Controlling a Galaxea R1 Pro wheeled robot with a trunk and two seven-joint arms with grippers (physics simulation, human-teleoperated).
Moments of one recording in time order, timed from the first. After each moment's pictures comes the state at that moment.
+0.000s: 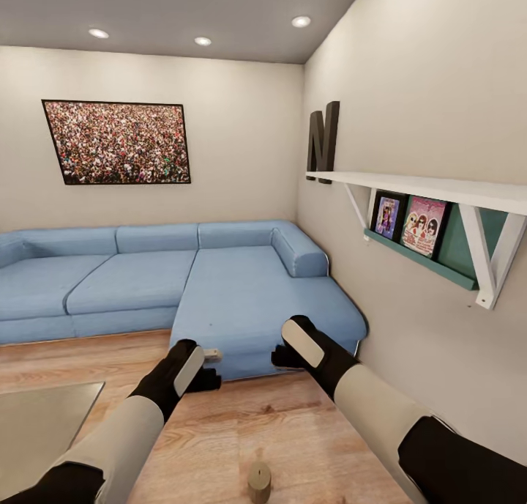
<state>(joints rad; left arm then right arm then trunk) -0.79 -0.09 -0.14 -0.58 0.45 0.93 0.43 -0.94 0.16 0.65 -0.60 -1.17 0.80 -0.85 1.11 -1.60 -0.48</state>
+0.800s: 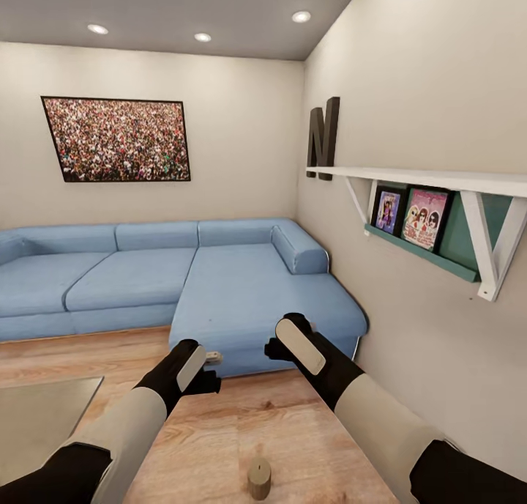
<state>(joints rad) -0.84 -0.10 -0.14 -0.46 0.44 0.90 0.42 -0.87 0.15 0.64 -0.83 -1.17 0.79 -0.99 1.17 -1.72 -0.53</state>
